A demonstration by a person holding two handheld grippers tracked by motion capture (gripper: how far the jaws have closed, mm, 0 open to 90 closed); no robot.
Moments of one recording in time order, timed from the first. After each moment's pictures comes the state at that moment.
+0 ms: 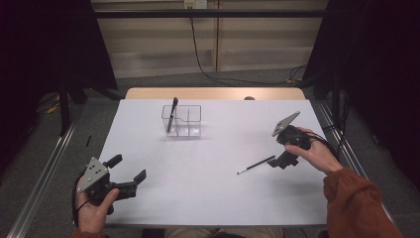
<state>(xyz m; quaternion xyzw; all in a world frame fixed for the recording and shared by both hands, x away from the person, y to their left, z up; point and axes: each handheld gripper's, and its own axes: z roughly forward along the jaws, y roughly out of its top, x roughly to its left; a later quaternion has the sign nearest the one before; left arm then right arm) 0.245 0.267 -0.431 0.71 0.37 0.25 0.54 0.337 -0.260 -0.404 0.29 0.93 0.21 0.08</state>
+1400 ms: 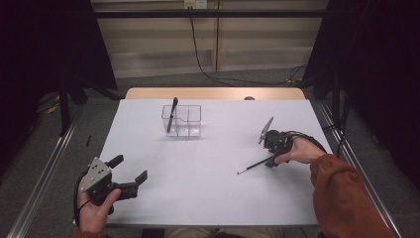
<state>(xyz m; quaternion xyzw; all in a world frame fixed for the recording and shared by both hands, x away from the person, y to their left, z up) 0.246 0.265 -0.433 0.72 0.36 0.25 0.54 0.373 -0.239 -0.451 0.22 0.97 0.08 0.03</state>
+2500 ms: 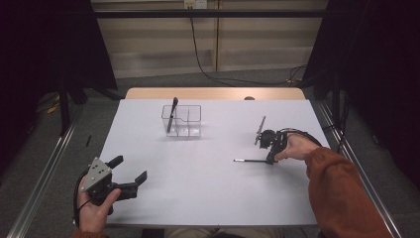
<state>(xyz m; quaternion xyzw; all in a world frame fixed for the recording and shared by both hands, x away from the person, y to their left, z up) 0.247 0.266 -0.434 0.73 0.37 0.24 0.53 0.381 -0.227 -0.449 0.20 0.98 0.03 -0.01</state>
